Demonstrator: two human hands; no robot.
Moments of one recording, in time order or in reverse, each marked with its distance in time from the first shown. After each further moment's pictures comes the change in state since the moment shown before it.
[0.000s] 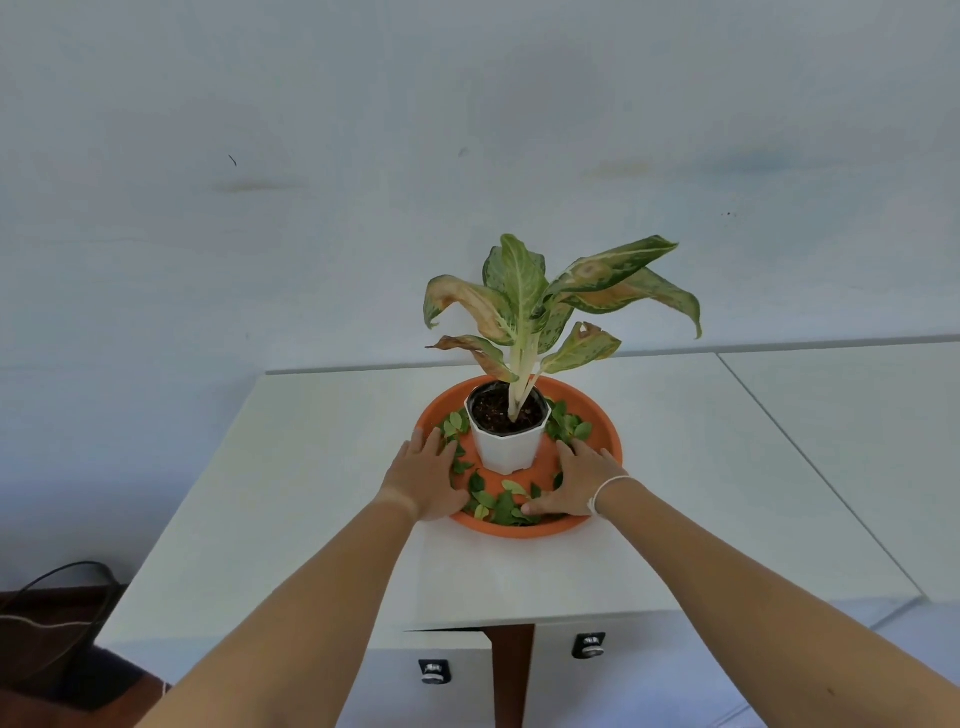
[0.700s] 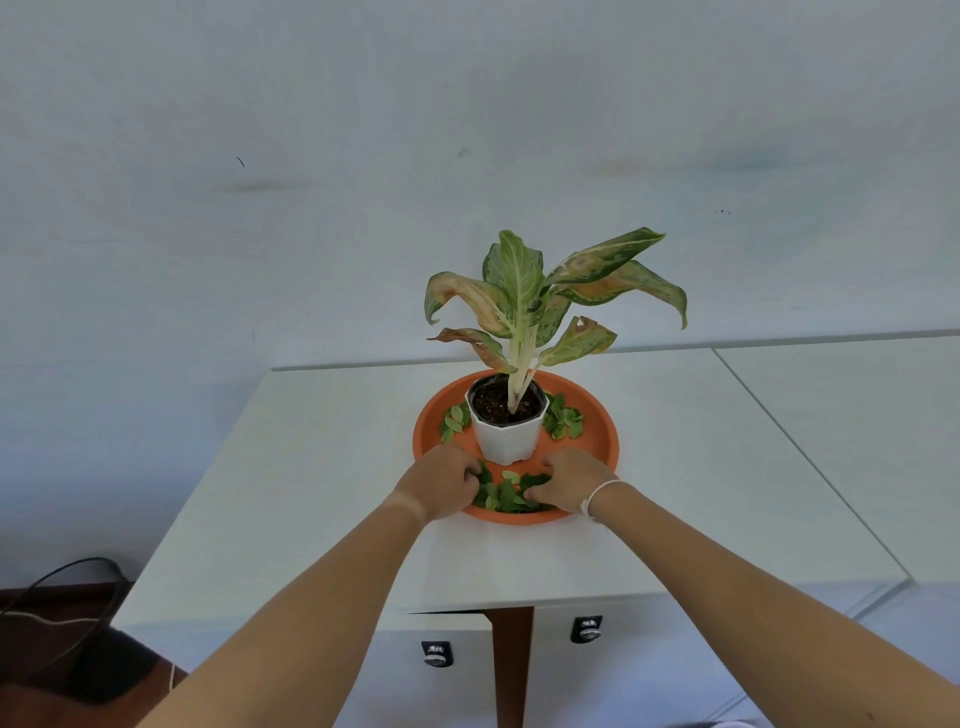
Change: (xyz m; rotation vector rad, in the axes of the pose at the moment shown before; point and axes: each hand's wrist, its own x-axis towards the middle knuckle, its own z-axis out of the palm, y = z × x) left_hand -0.022 0.016 -0.003 -0.430 0.133 0.120; right_hand -0.022 -0.014 -0.001 0.280 0.054 -0.037
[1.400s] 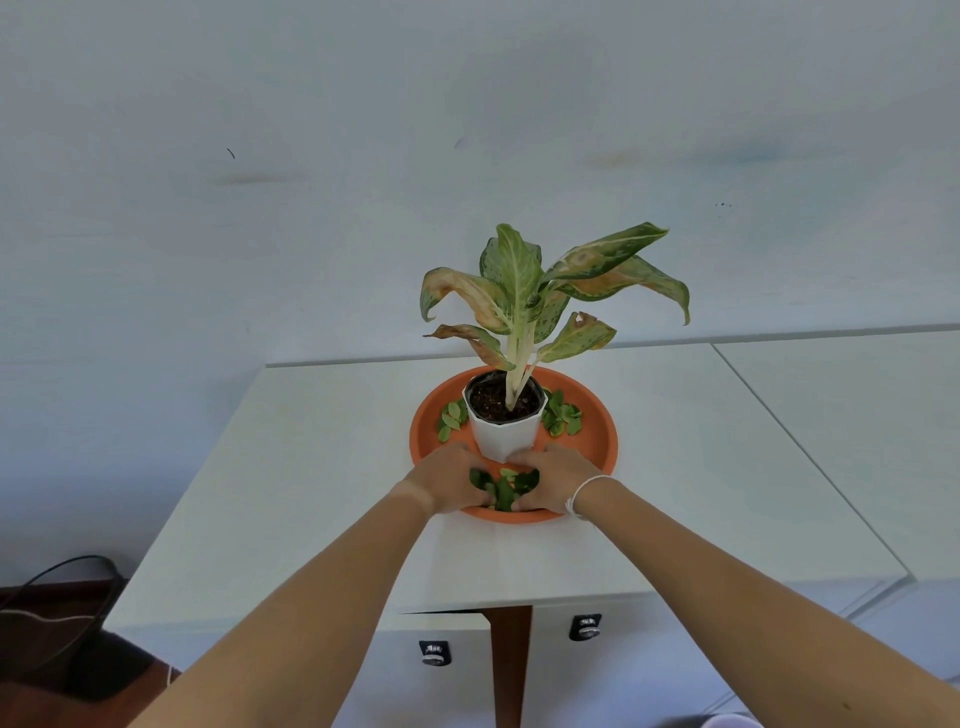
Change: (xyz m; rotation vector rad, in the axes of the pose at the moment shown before) left_hand 0.008 0.008 0.000 -0.035 -0.144 0.023; right_hand 0.003 -0.006 0.004 -0.132 -0.068 -0.149
